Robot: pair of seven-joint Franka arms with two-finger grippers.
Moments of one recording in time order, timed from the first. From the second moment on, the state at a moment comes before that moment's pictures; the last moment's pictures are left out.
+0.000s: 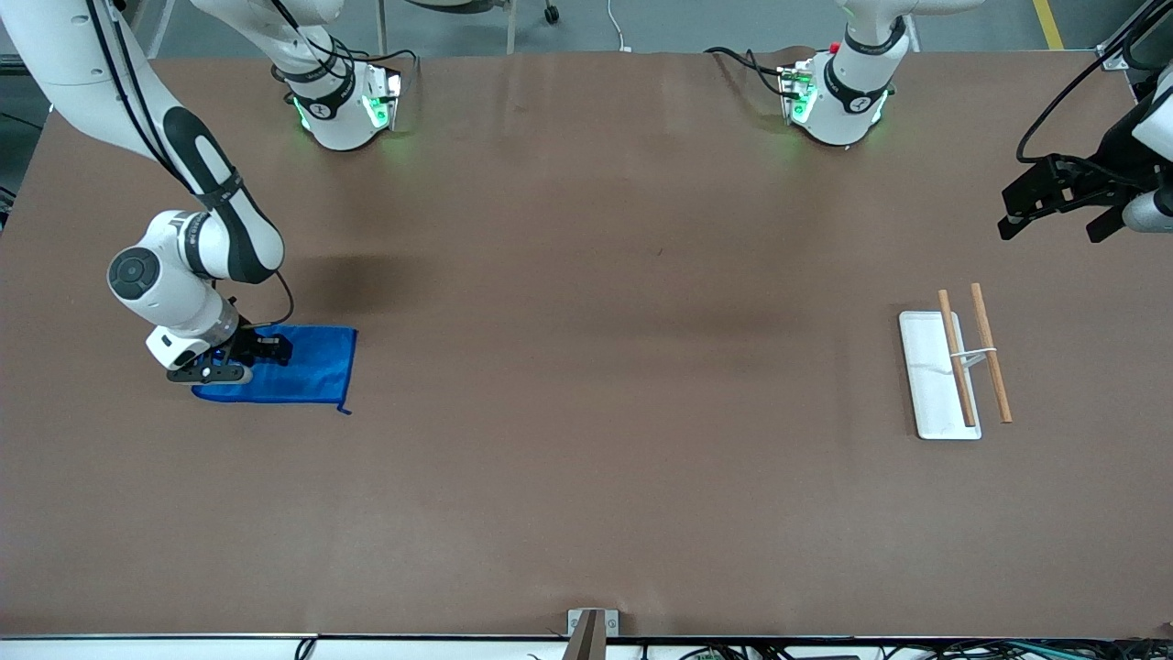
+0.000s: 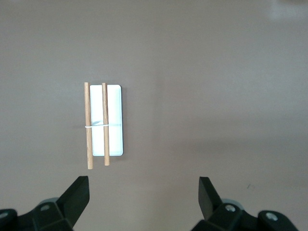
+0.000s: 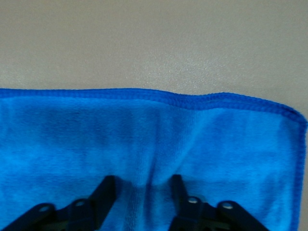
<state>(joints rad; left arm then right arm) -0.04 -0.03 -0.05 -1.53 -0.03 1.59 -0.04 -0.13 0.43 -0.02 -2.28 -0.04 2.76 -0.13</state>
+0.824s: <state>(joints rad) -0.04 -0.03 -0.05 -1.53 -0.03 1.57 -0.04 -0.12 0.36 -0.01 -2.10 -0.04 2.36 -0.13</state>
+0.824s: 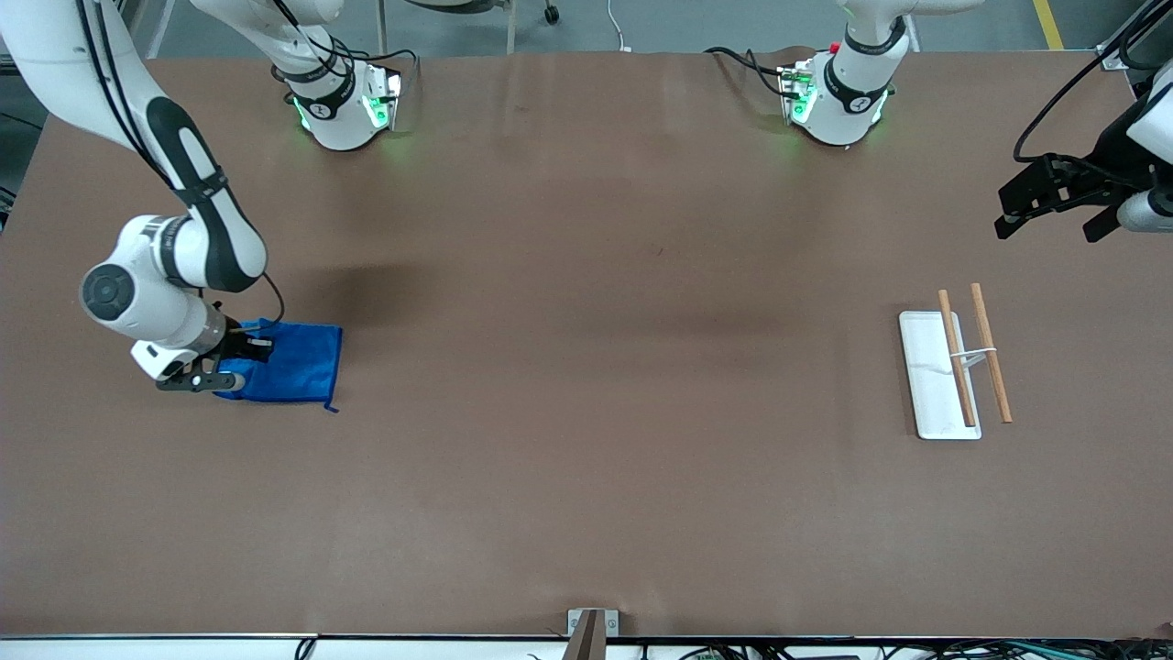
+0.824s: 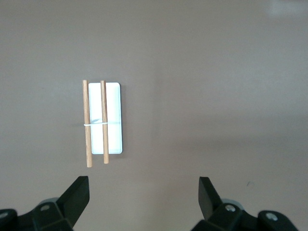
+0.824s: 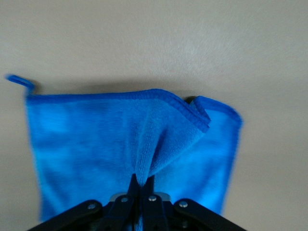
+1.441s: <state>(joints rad) -0.04 -0.03 -0.05 -1.54 -0.13 1.55 -0.04 -0.07 0.29 0.11 -1.87 0.26 2.03 -0.13</state>
